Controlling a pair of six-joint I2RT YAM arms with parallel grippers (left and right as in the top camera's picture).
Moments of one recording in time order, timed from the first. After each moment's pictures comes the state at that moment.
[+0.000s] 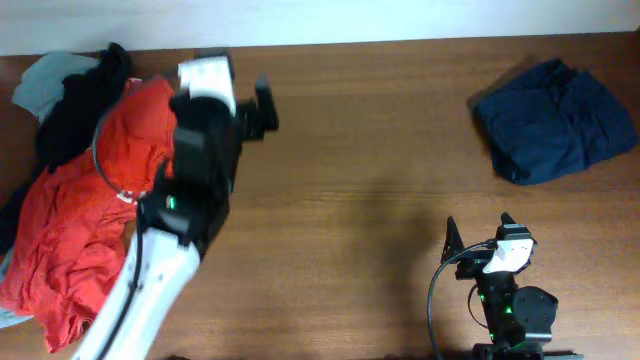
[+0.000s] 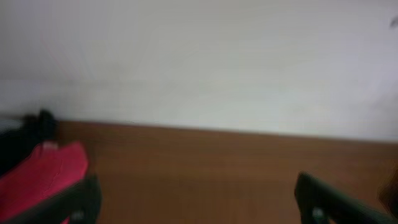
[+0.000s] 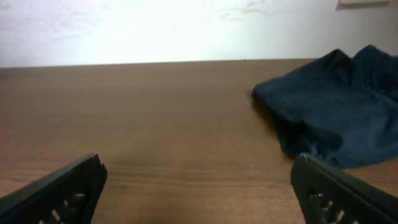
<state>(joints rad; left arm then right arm) -0.35 1.30 1.12 -0.09 -0.29 -0.22 -0.10 0.05 0.01 -0.06 -0.14 0.03</state>
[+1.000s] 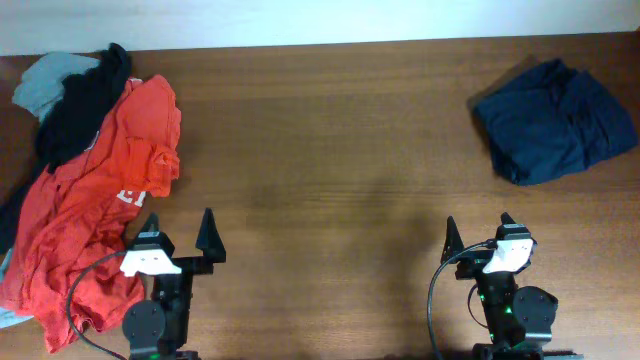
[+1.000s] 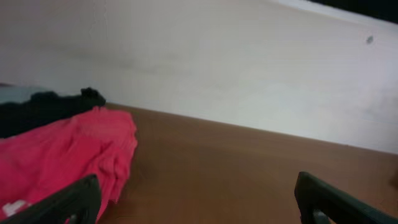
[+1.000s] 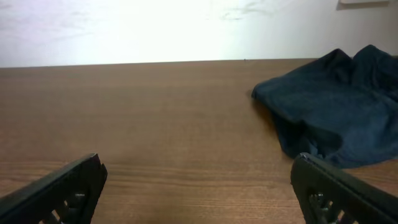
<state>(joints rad) 0.07 0.32 0.01 0.34 0.10 -0.22 -0.10 0.05 0.01 -0.06 -0.14 0.03</state>
